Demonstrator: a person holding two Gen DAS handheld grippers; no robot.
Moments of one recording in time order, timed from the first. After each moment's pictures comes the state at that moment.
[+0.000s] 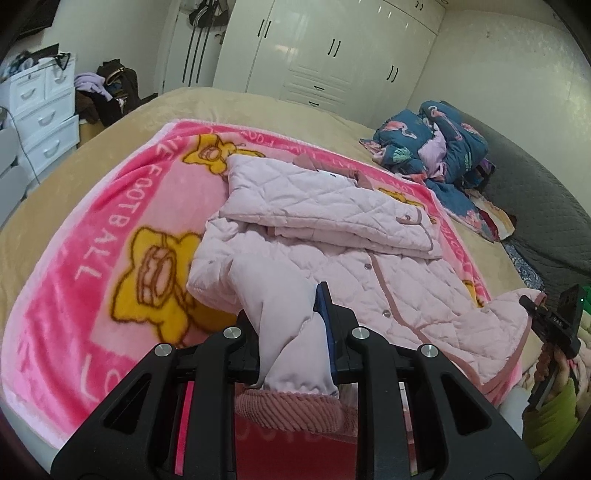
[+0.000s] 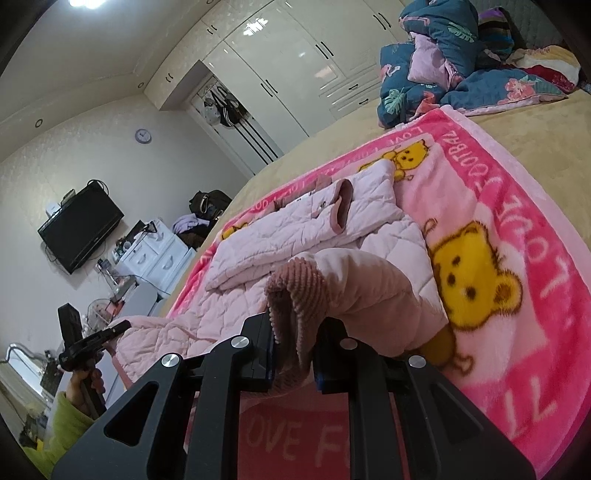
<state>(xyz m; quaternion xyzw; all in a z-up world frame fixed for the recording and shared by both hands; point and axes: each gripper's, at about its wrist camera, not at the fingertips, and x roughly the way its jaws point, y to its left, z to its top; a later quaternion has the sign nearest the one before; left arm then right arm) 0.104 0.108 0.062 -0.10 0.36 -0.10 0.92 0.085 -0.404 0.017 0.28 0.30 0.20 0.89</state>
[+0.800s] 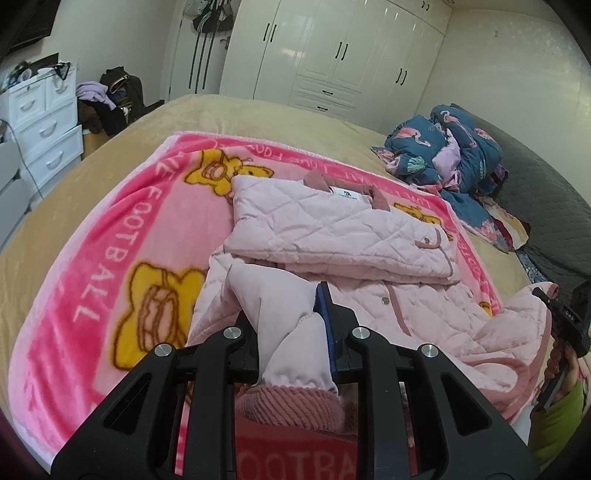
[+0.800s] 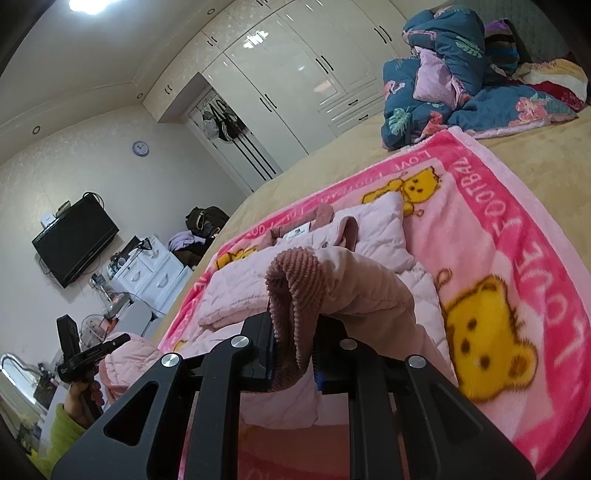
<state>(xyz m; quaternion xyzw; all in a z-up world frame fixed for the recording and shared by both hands) 0.163 0.109 0.071 -0.09 0.35 -0.09 0.93 0.153 -0.403 0.036 0.28 0.27 0.19 0.90</state>
